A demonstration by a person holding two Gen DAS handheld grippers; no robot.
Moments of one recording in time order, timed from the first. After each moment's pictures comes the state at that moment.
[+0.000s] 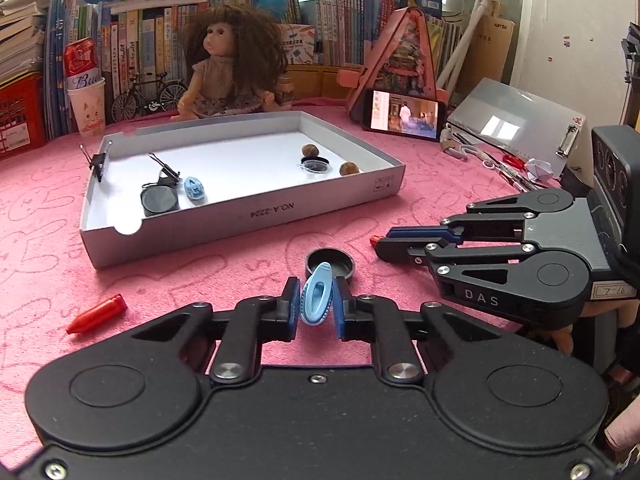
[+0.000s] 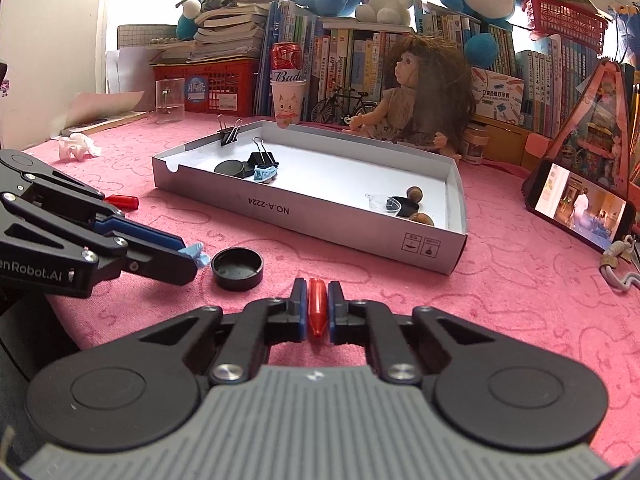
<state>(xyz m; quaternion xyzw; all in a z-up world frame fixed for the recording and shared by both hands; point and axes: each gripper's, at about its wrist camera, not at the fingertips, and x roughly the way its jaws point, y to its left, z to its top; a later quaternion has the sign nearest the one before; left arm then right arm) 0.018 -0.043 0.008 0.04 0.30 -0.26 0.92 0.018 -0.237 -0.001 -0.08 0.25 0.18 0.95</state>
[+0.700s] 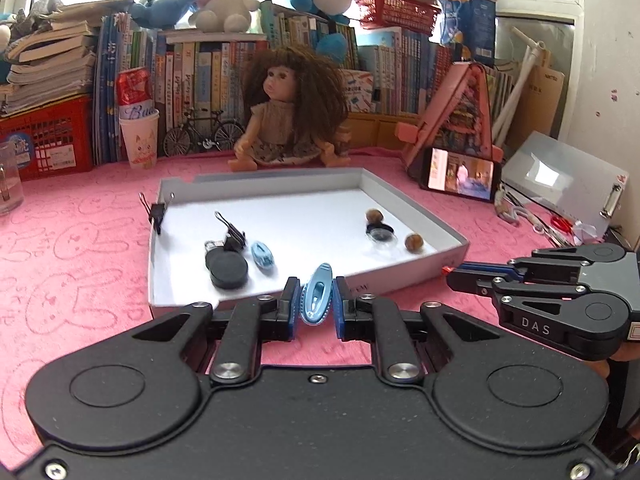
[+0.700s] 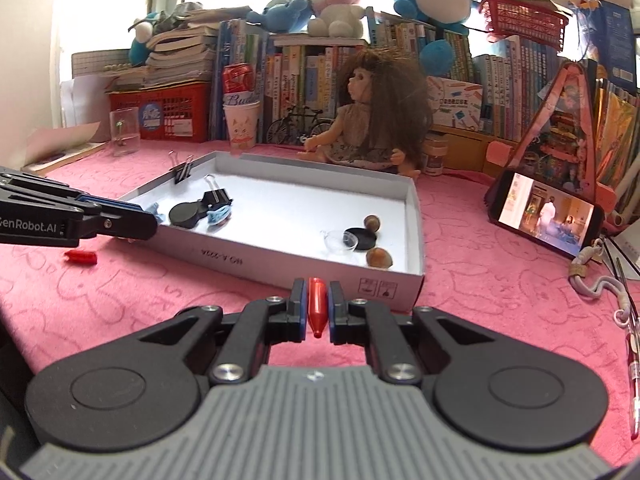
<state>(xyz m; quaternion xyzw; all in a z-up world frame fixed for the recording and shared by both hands) 0.058 -0.020 0.042 0.01 0.25 -0.20 0.95 0.042 -0.242 0.023 -0.05 0.25 0.11 0.96</state>
